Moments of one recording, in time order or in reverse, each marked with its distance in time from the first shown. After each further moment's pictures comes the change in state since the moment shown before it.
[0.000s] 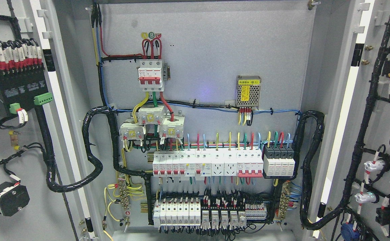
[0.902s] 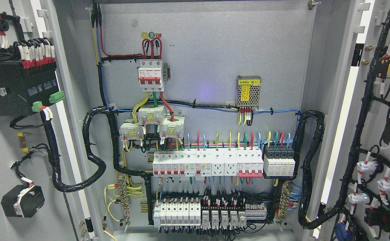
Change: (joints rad) left arm 0.057 -0.094 -0.112 -0.165 -0.088 0.000 0.001; right arm -0.003 0.015 0.106 -0.082 0.113 -0.004 -0.041
